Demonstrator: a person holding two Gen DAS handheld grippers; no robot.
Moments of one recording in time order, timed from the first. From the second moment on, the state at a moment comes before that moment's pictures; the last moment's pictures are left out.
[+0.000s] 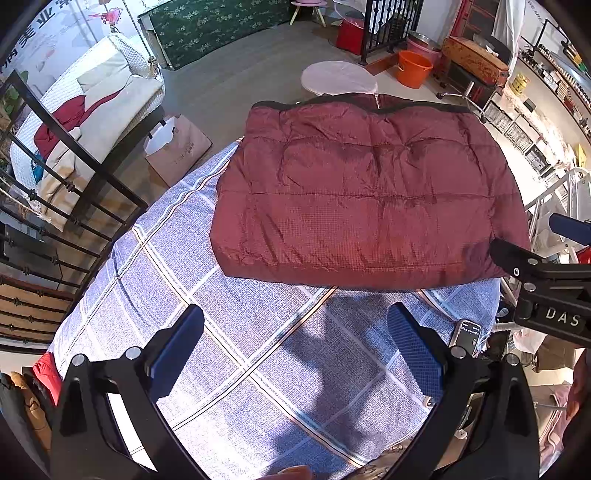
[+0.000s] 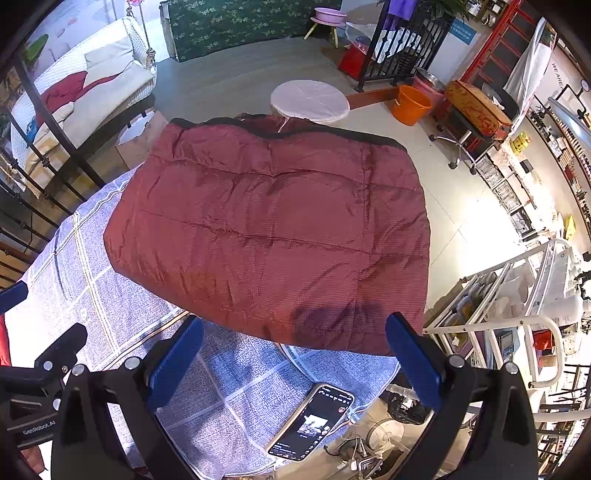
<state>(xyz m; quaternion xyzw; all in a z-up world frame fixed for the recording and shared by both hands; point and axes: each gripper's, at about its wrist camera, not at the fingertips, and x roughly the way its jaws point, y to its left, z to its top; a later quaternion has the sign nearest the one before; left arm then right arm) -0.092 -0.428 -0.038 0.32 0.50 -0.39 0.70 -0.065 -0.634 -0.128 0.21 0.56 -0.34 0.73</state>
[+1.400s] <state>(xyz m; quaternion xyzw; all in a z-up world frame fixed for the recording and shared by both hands) -0.085 -0.431 -0.037 0.31 0.50 -0.39 0.71 -0.053 -0.630 -0.126 0.21 0.56 -0.33 0.73</state>
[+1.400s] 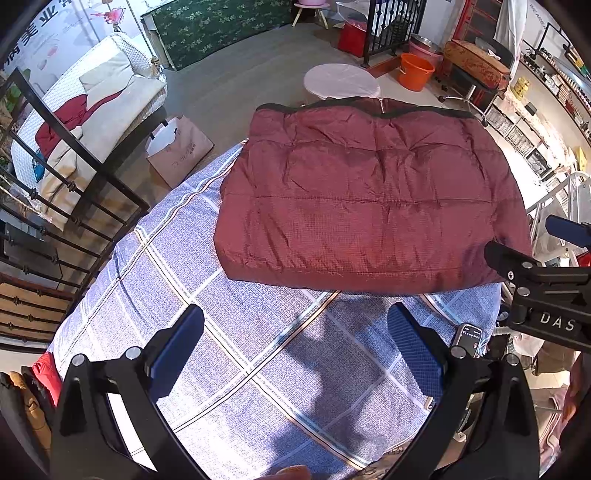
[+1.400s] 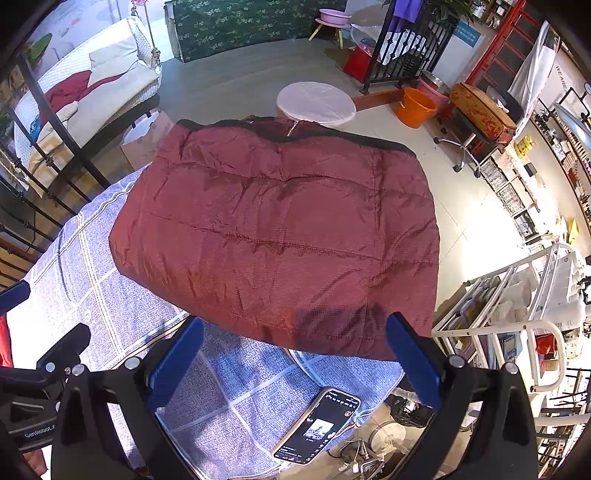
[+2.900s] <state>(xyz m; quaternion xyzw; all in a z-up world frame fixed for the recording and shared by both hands) -0.086 -0.439 -0.034 0.32 0.47 -0.38 0.73 -0.050 -0.626 -0.126 0.21 0.56 -0.32 0.74</state>
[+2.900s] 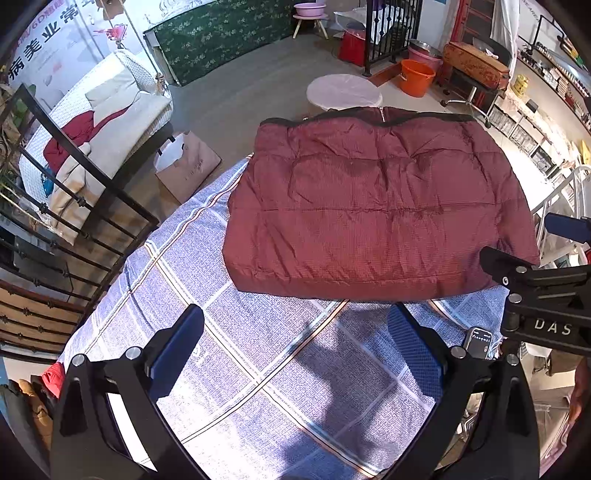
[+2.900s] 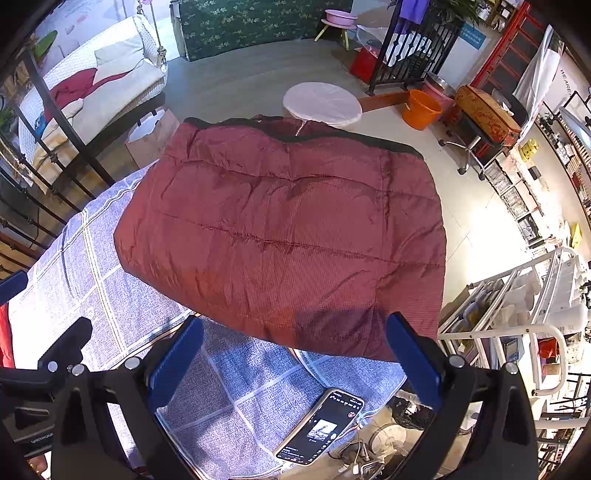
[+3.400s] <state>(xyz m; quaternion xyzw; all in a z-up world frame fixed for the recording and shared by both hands) -0.085 -0.441 -0.038 0.32 0.49 -0.38 0.72 -0.052 -0.626 -0.128 0.21 0.56 -0.32 0.74</state>
